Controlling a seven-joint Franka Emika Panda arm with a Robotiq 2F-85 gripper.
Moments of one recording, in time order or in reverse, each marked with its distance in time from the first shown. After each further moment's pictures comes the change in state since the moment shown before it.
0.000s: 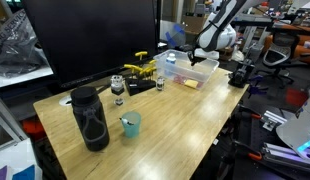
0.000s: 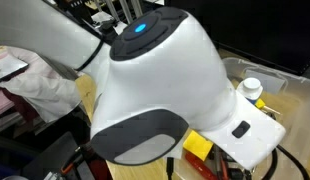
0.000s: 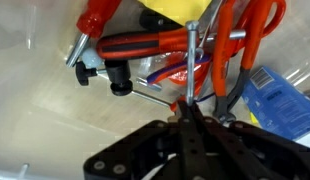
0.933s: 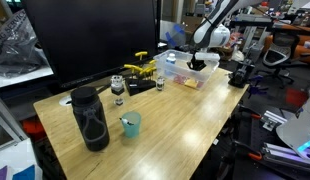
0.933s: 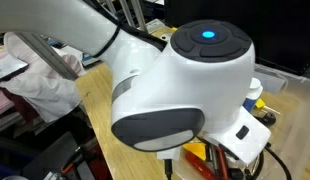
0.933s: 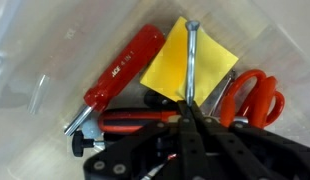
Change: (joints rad) arm -0.171 0.033 0.184 0.094 0.101 -0.358 -0.206
